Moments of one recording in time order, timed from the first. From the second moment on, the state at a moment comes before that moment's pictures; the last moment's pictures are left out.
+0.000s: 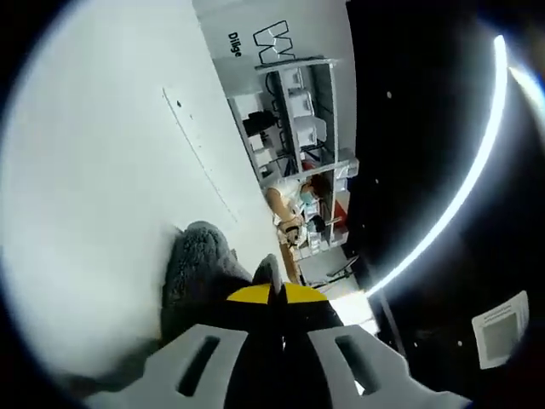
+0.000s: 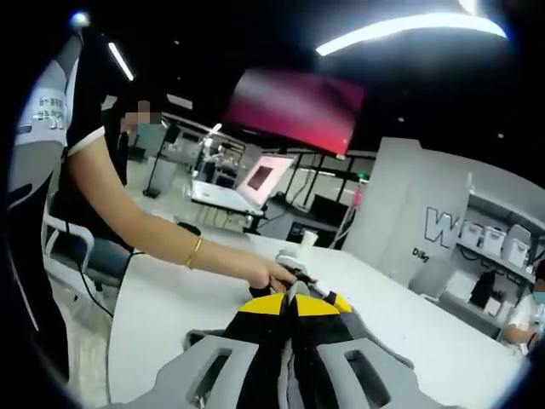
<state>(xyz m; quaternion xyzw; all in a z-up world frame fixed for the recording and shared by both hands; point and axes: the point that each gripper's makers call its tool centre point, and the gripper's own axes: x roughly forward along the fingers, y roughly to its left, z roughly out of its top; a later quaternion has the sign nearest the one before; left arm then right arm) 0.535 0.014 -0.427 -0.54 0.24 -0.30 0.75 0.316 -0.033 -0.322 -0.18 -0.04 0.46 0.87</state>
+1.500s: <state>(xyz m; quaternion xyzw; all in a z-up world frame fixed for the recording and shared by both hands) 0.574 -0.139 -0.311 -0.49 0.20 -0.43 0.73 0.315 -0.231 -0.277 -0.14 -0.11 0.24 0.95</state>
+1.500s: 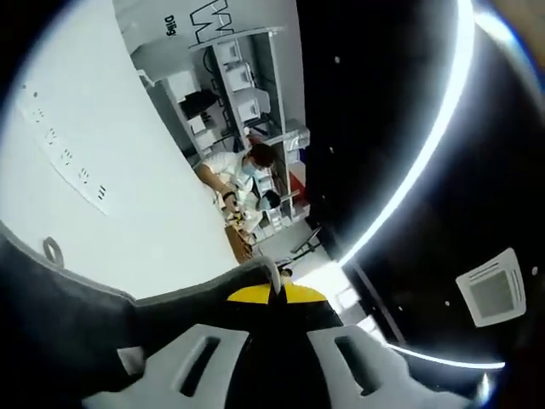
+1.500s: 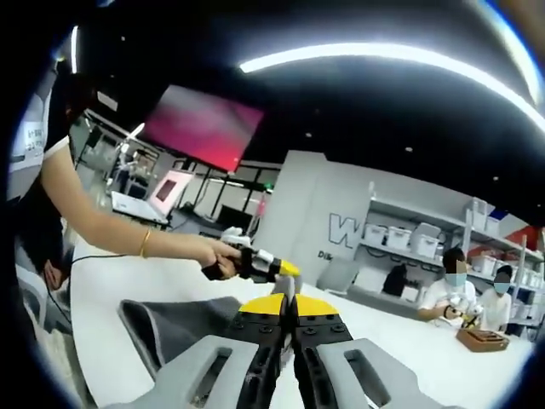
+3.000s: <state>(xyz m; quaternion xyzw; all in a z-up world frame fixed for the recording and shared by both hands) 0.575 -0.281 -0.350 -0.43 0.24 -0.48 0.72 0.306 -0.315 -0.352 -0.10 -0.03 0.16 0.98</state>
